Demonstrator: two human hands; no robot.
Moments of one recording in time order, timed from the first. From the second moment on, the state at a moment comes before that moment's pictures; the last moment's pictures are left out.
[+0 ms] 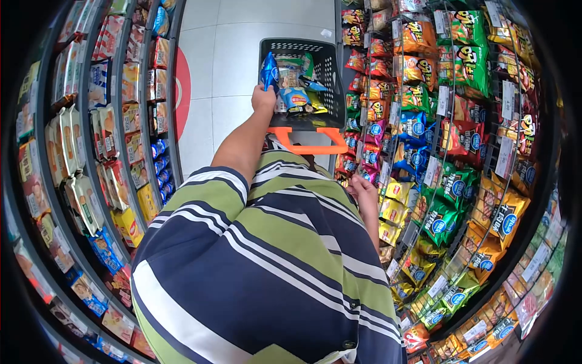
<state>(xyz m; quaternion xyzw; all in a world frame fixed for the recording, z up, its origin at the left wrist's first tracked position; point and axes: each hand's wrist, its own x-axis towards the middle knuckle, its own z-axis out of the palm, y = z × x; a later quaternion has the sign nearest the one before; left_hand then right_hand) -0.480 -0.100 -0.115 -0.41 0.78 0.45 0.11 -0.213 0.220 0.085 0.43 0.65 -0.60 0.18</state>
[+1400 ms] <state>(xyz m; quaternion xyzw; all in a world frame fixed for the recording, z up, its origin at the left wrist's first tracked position) -0.367 0.012 -0.042 0.31 0.85 0.25 0.34 -0.296 0.173 0.012 -0.02 0.95 -0.27 0.13</state>
